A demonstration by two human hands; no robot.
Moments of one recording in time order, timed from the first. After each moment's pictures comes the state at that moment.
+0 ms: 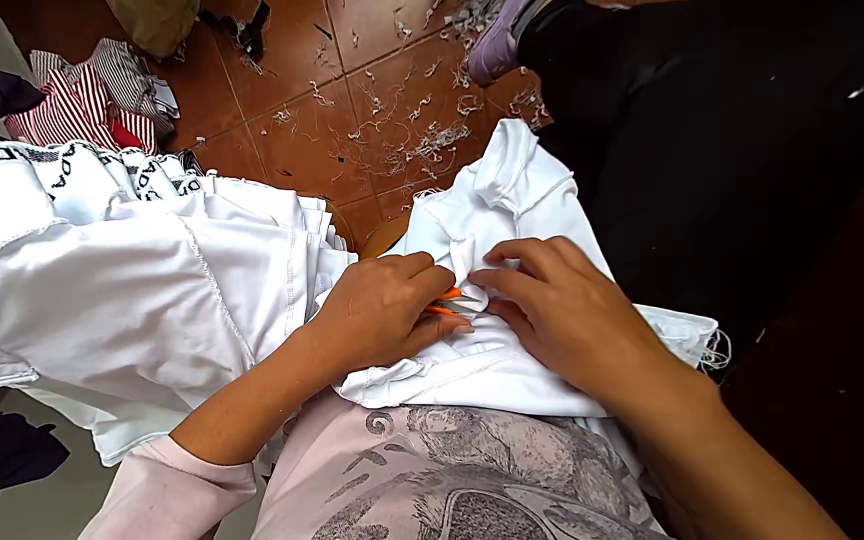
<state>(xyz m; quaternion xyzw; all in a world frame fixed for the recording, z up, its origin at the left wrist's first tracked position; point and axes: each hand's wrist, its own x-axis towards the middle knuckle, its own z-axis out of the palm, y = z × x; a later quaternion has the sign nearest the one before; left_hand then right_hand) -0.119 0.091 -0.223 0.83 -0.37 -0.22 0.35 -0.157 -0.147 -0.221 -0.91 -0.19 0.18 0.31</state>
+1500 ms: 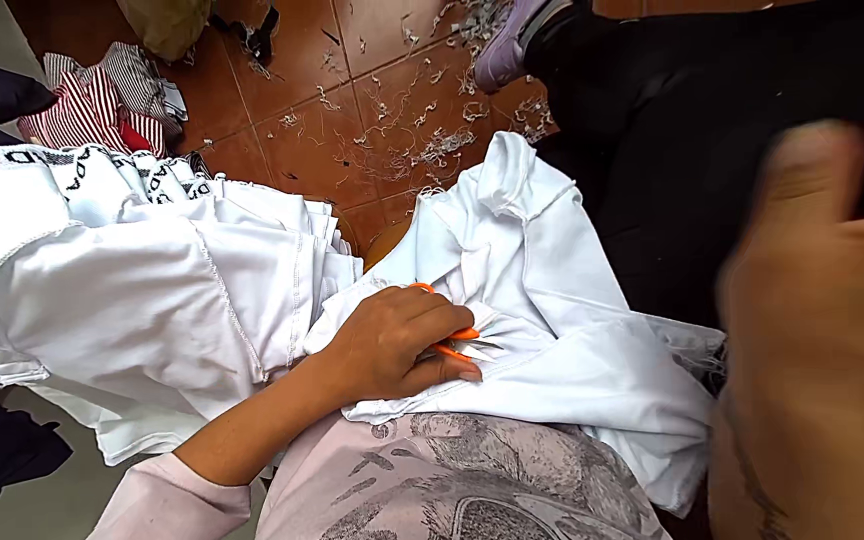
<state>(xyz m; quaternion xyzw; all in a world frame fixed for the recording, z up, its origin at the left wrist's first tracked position) -0.147 0.093 -0.226 0.79 -0.36 -0.17 0.47 -0.121 -0.196 -0.195 -0.94 0.14 -0.03 0.31</state>
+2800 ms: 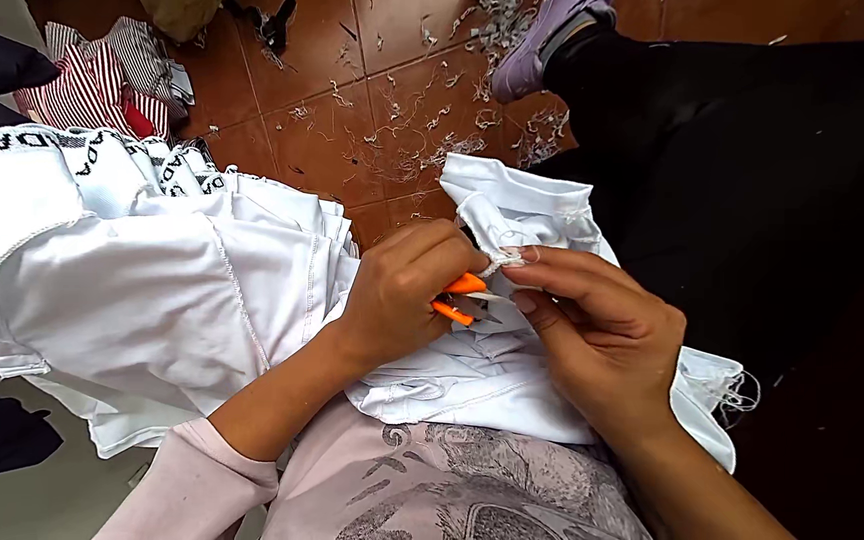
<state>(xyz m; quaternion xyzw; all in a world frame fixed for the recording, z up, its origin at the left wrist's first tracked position) -0.105 0.080 -0.229 0.82 -0.25 0.01 0.52 -0.147 -0.115 -0.211 -0.77 -0.05 0.04 0.63</state>
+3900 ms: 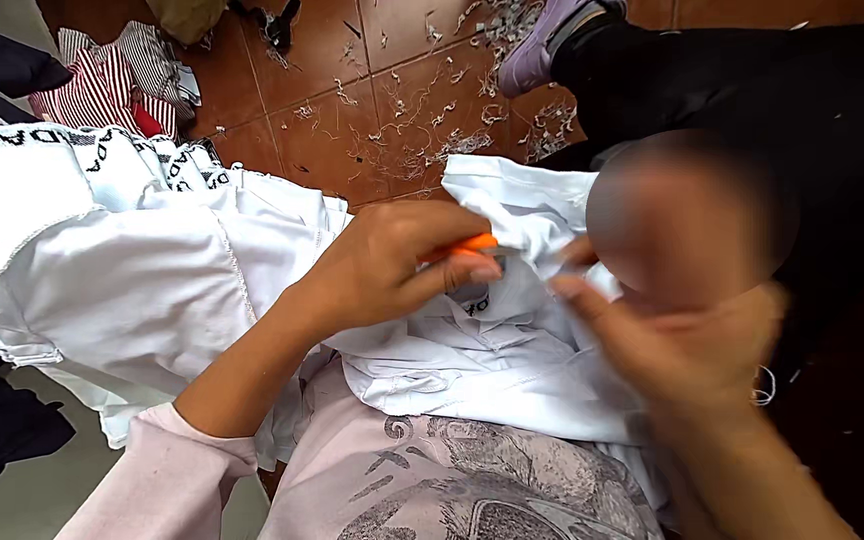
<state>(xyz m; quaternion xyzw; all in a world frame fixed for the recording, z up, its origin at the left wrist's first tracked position) -0.067 0.108 -0.208 0.78 -0.33 -0.17 0.50 -0.132 -0.145 -0.205 -0.81 -0.06 0.06 0.58</state>
